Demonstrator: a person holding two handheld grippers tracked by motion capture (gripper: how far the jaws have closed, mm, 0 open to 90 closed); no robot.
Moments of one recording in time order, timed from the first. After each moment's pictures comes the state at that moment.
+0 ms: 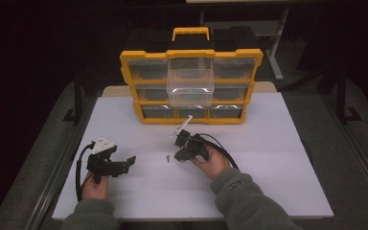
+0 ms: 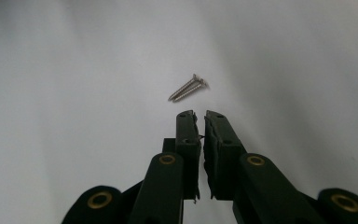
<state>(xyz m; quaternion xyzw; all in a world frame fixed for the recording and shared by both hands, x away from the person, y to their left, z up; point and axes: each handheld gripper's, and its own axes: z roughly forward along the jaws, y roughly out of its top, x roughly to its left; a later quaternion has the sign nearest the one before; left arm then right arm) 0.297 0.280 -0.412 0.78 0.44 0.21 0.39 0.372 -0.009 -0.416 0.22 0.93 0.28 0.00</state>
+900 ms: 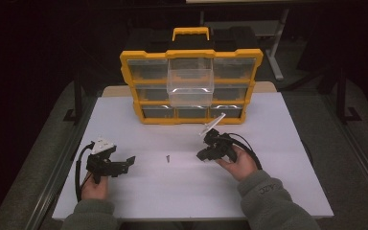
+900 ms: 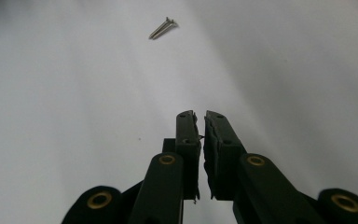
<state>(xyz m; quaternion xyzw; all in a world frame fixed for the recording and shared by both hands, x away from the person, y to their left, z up) 0.296 0.282 -0.412 0.78 0.44 0.22 0.38 0.362 -0.088 -0.401 0.26 0.92 0.30 -0.01</state>
